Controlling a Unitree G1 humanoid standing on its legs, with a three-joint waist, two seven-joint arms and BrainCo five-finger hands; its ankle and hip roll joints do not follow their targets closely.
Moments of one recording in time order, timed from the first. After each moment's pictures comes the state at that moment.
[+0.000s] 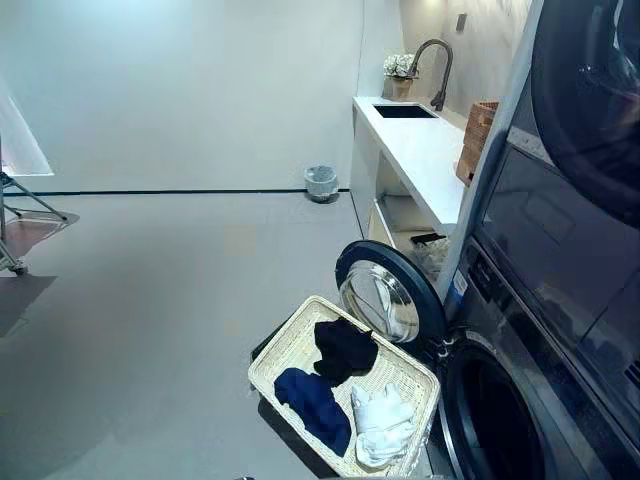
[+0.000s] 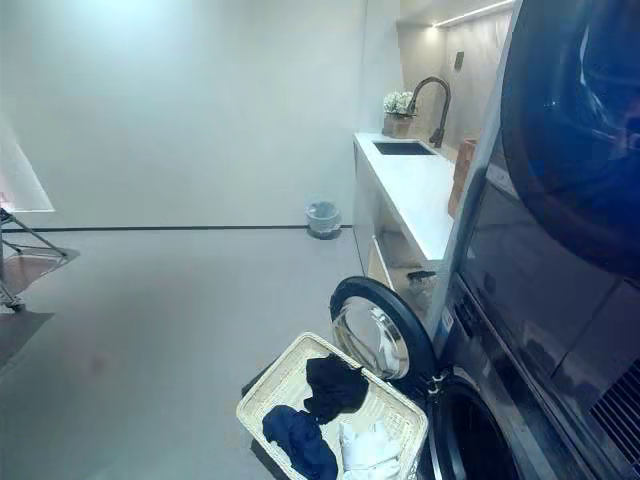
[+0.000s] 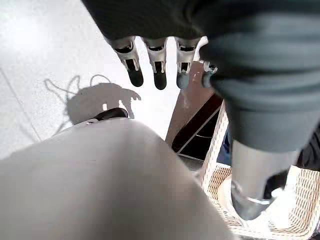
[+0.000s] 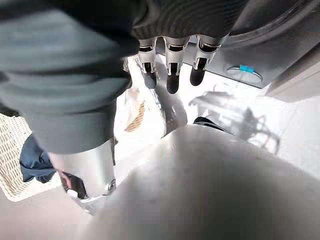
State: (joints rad) left arm 0.00 0.24 -0.32 1.26 -0.06 -0.10 -0.18; right arm -0.04 -0.22 0.37 1.25 -0.05 -0.05 0.17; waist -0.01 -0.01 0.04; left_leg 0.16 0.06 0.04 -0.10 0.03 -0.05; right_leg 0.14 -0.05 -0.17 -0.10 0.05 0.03
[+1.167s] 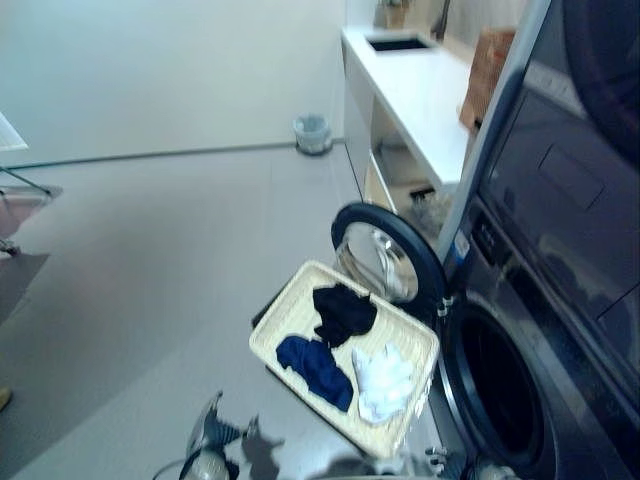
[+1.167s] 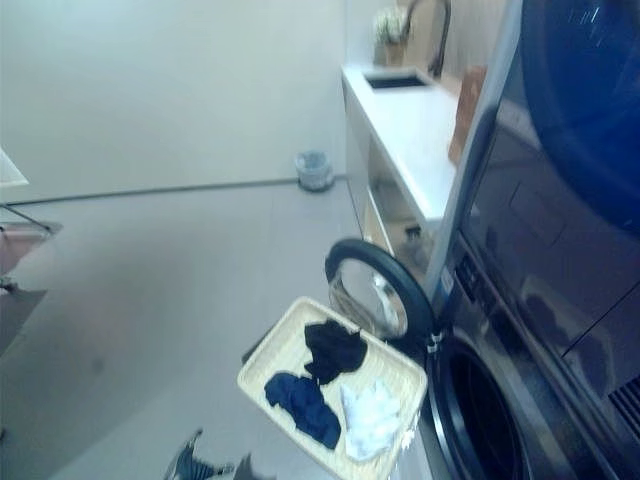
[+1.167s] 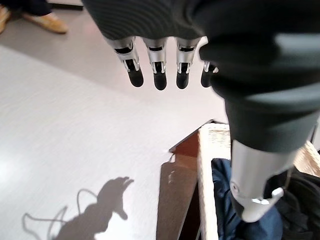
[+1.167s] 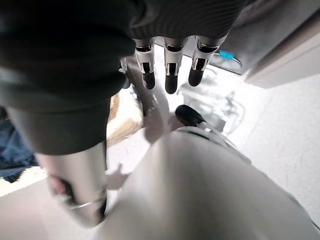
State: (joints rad) left arm -0.26 0.26 -0.38 1.20 0.06 -0.21 0.51; right arm -0.19 -0.31 0.43 1.22 -0.02 -0.08 0.17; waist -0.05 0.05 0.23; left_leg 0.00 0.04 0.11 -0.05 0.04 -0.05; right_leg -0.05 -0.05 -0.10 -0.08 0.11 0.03
